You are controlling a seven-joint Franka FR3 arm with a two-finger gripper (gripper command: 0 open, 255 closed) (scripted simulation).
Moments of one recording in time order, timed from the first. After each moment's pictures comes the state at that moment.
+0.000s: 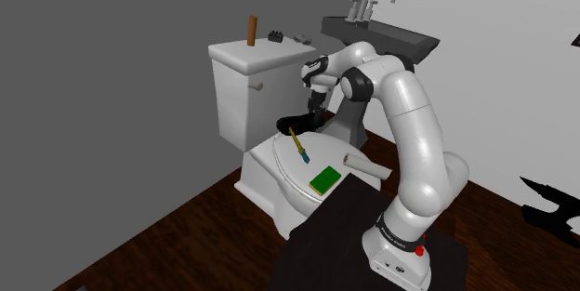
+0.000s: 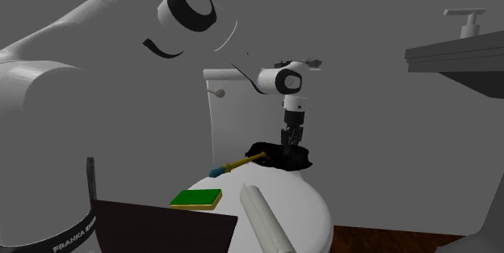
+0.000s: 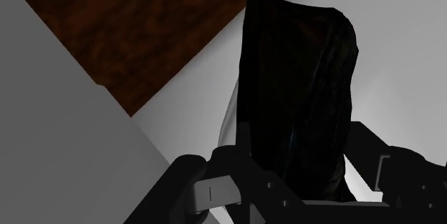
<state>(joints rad) -0.20 0.84 -0.52 -1.42 0.44 2.03 -1.91</state>
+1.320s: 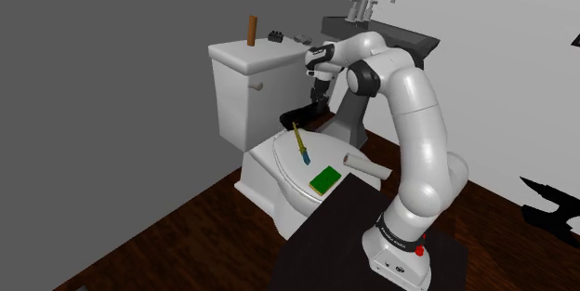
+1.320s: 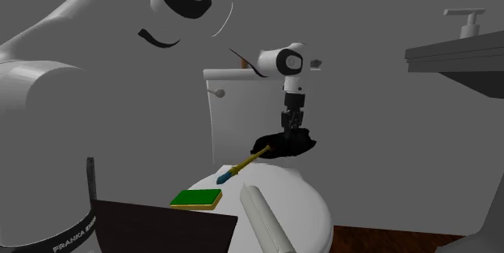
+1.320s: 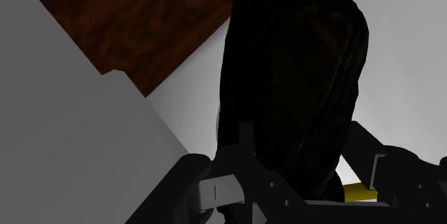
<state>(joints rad) -0.19 0.75 -0.55 -1.40 0.40 1.92 -1.89</state>
